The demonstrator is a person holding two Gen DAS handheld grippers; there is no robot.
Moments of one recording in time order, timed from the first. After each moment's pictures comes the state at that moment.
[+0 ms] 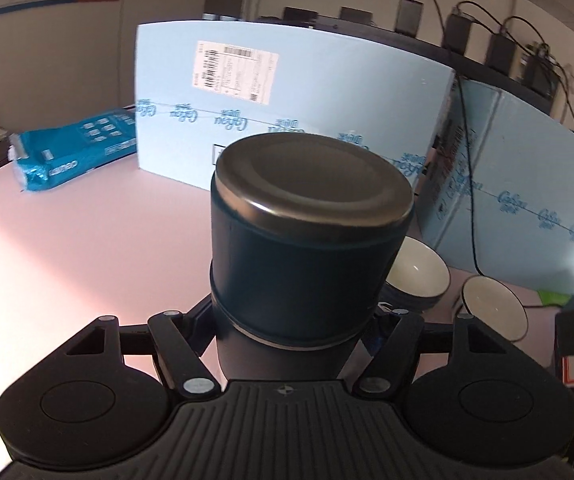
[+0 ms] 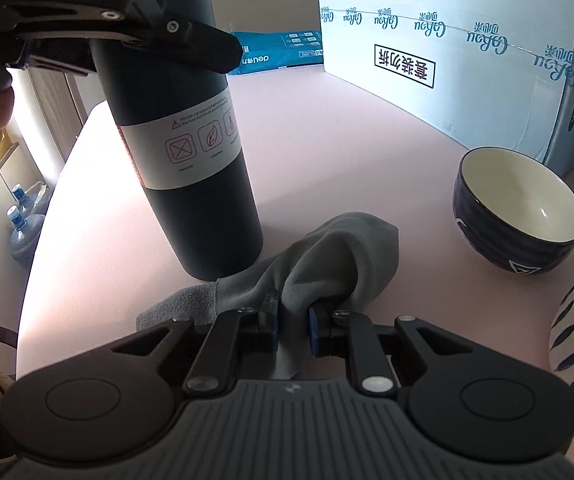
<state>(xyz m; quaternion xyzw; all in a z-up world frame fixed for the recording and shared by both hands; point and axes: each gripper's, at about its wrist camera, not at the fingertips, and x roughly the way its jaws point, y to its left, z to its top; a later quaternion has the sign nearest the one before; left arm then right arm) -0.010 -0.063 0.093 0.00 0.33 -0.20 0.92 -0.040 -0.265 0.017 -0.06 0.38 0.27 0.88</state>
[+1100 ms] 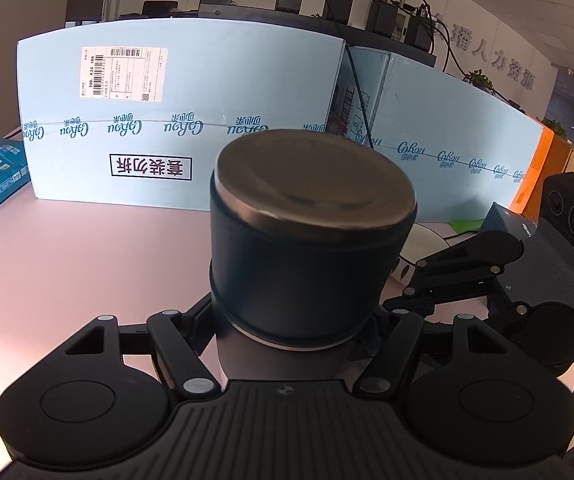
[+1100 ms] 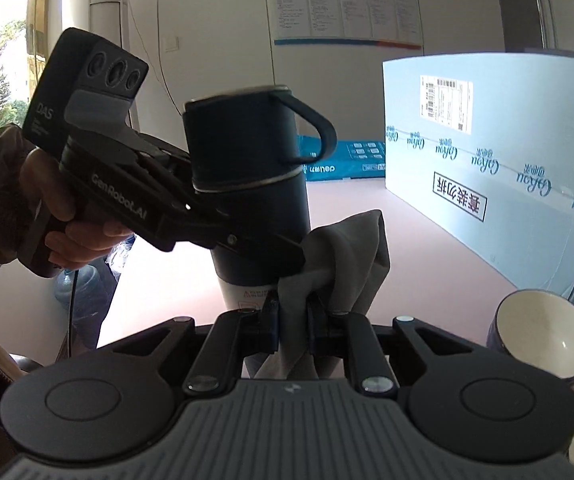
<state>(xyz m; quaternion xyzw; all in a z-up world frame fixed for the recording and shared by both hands) 0.004 -0.038 0.090 0.04 0.32 -0.37 0.87 -0.058 -0.255 0.080 -0.05 0.23 0.37 0.90</state>
